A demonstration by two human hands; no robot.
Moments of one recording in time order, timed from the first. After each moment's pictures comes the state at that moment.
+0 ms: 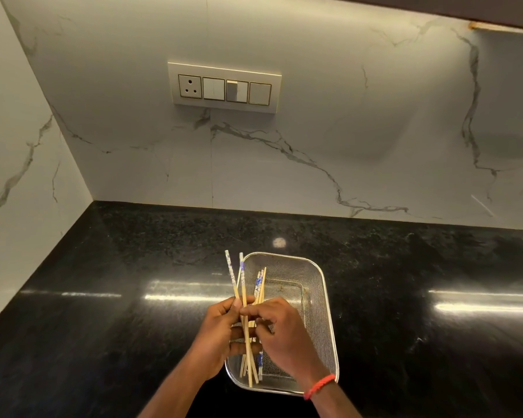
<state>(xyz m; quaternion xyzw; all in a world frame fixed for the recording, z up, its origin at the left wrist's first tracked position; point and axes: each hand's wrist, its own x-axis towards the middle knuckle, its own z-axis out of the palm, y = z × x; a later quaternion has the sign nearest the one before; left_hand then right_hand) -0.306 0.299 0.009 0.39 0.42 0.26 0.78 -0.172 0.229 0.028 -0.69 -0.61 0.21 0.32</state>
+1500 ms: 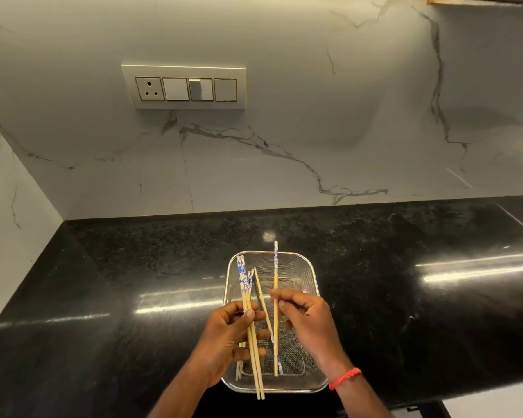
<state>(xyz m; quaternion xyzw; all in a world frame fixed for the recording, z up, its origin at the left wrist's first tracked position) -0.294 0.304 0.012 0.41 0.39 0.21 0.80 -0.133 0.215 0.038 -0.71 -0.37 0.32 0.50</state>
